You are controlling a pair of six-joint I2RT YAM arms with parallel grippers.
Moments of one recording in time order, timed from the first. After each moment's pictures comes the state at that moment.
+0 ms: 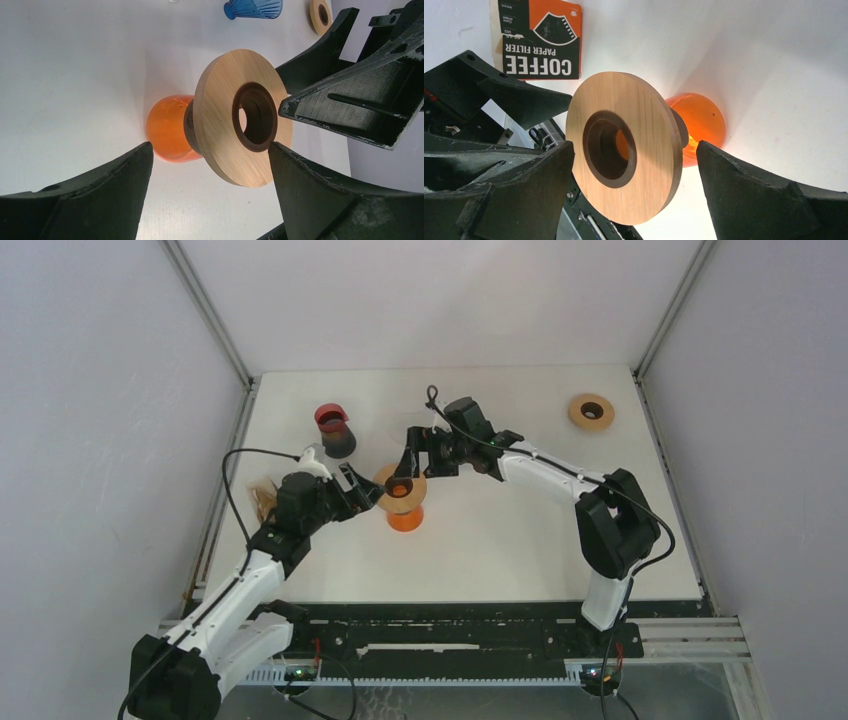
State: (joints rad) left arm -0.34 0.88 0.50 -0.04 0.16 -0.72; right arm 0.65 1.81 1.36 -0.23 -0.44 0.57
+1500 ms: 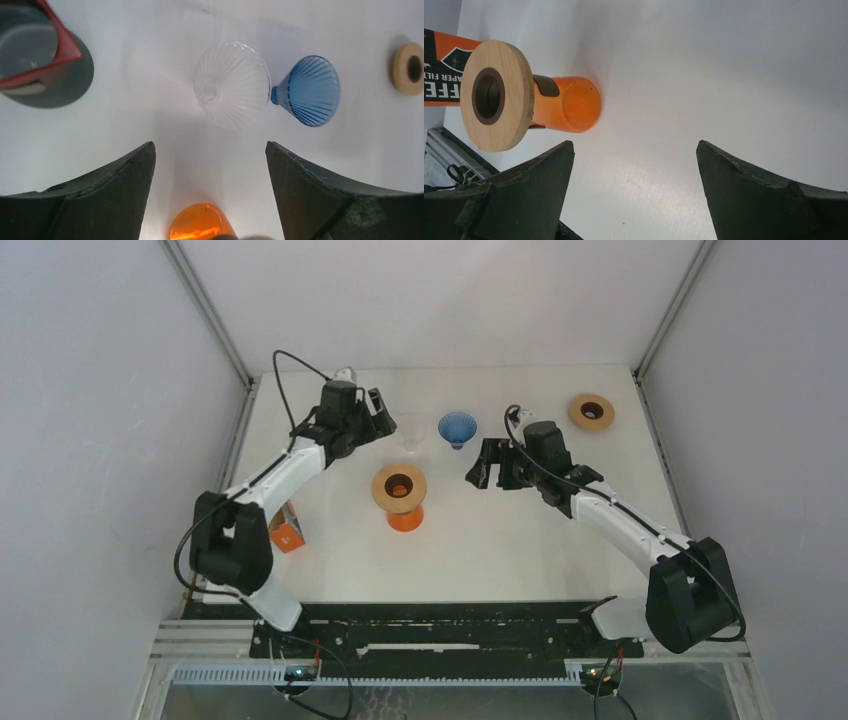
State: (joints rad) left arm -0.32 1.58 1.21 -0.24 -0.02 -0.57; right arm 0.42 1.33 0.90 -0.21 -0.24 0.43
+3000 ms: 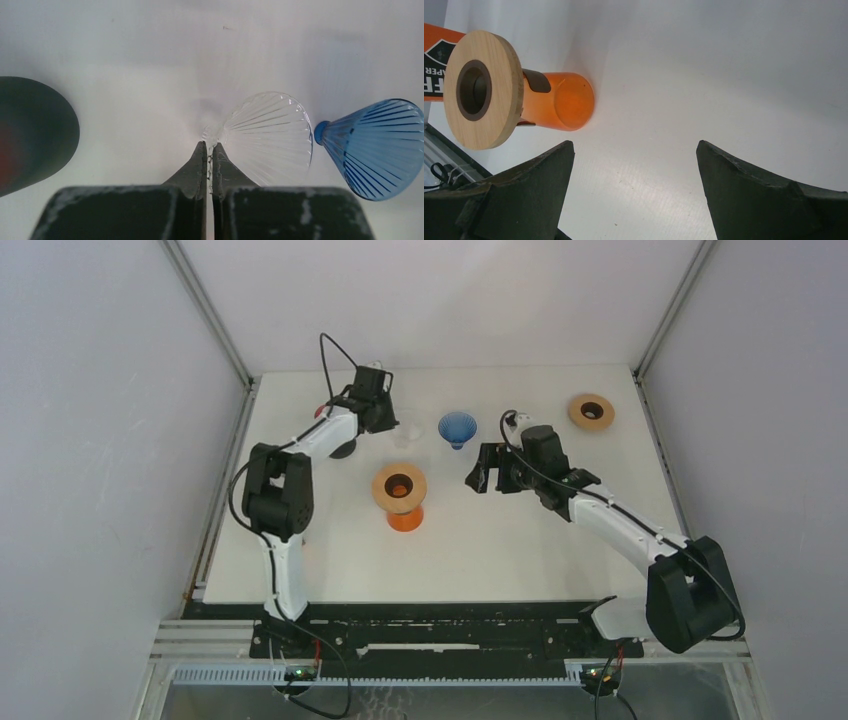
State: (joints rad) left arm -0.34 2.07 1.65 -0.37 -0.08 -0.46; right arm 0.44 1.34 0.86 -0.18 -0.22 0.40
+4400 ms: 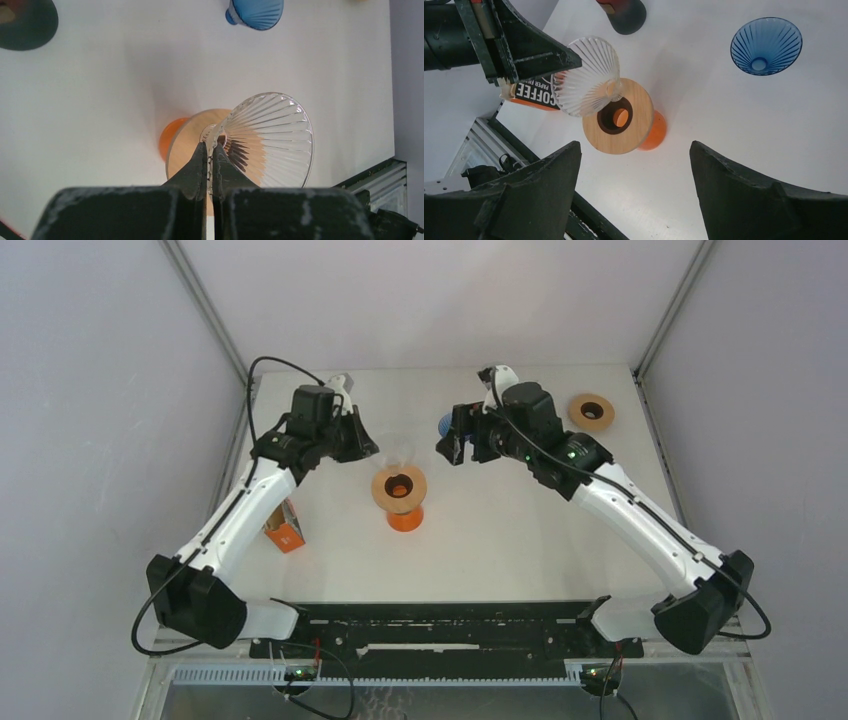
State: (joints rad) left arm -0.35 1.35 1.28 -0.60 0.17 -0.44; right arm 0.66 1.31 1.36 -0.52 -0.09 0.39
